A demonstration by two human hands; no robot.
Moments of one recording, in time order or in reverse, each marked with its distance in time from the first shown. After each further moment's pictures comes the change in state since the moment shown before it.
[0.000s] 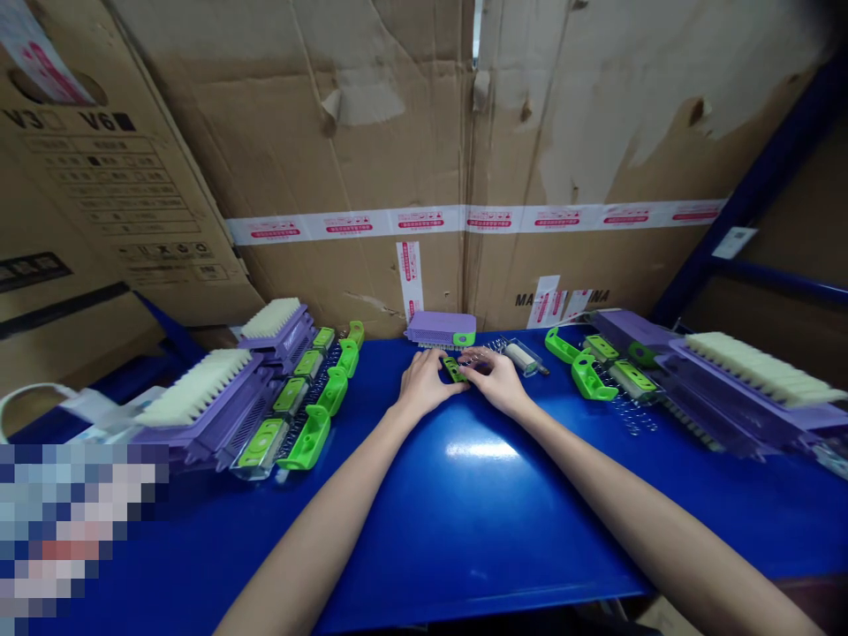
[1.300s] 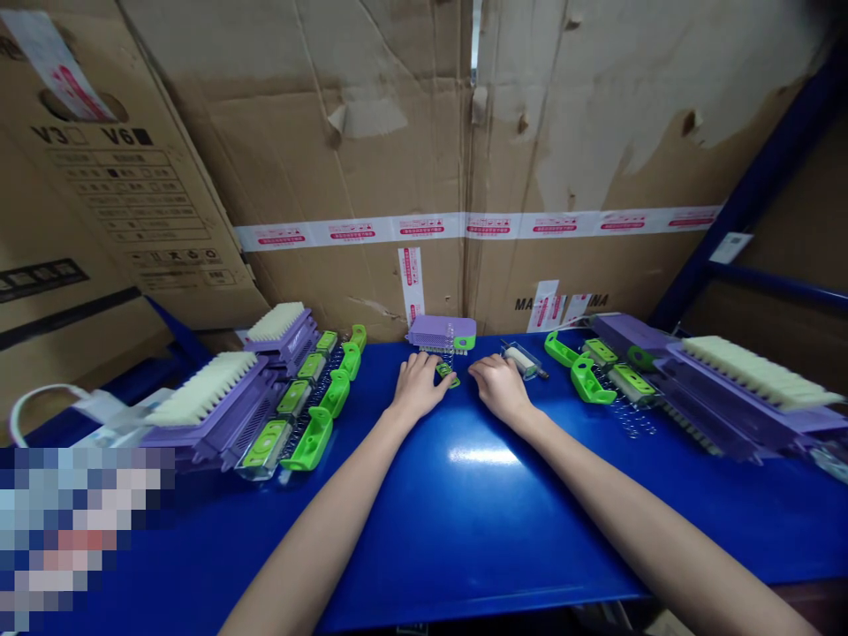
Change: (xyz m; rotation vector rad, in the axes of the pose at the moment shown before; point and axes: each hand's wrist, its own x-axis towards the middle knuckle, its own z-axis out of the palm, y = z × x) left_hand -0.002 -0.012 0.000 0.201 0.020 0.099; right_hand -0.008 -0.013 -0.009 -0.931 -0.153 -0.146
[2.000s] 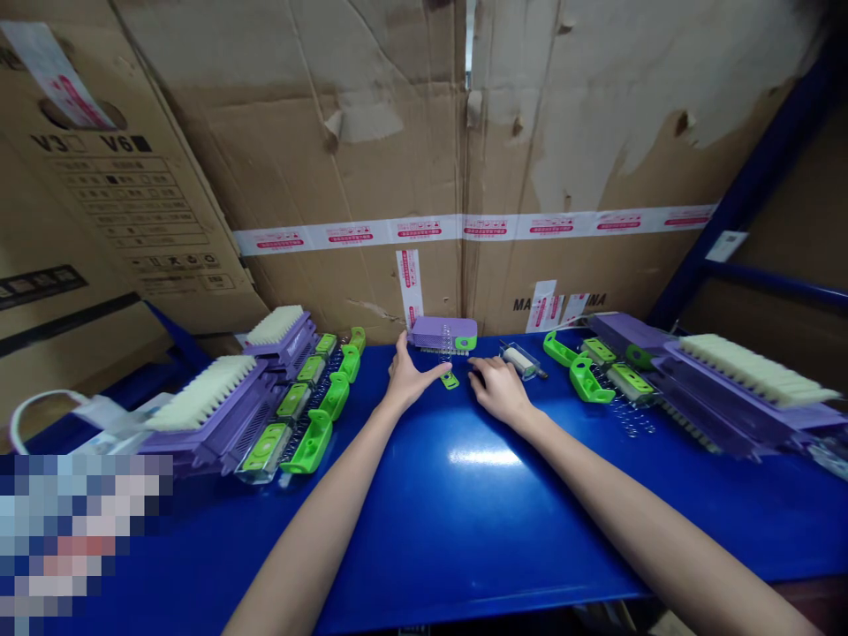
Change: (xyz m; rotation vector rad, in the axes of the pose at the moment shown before) left_hand 0.011 -0.023 0.006 -0.580 0.166 -0.297; right_hand -0.002 0.002 0.001 0.103 -0.009 0.069
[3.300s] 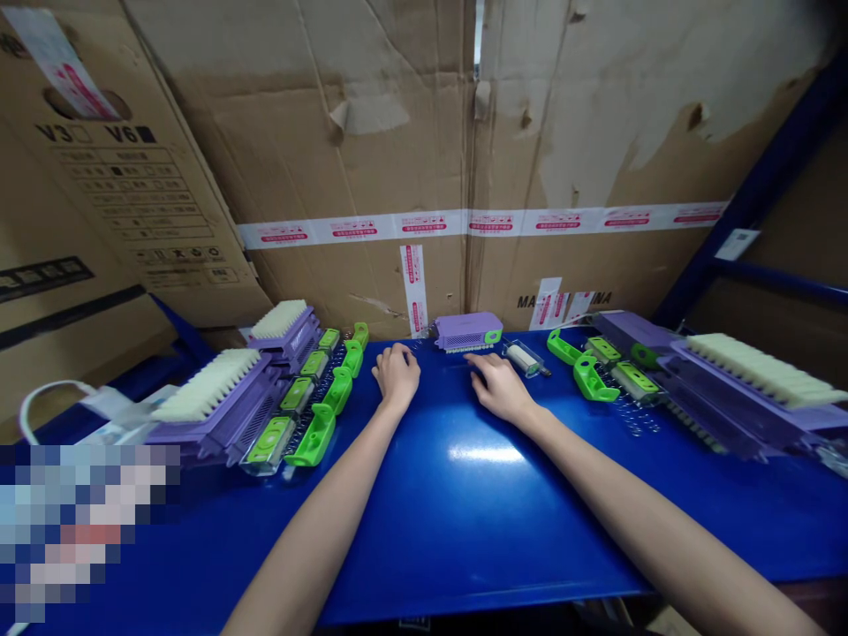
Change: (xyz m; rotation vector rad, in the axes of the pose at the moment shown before) left_hand -0.002 0.011 -0.011 0.484 0.170 -0.200; right_hand 0.000 0.004 0.004 0.112 0.032 -0.154
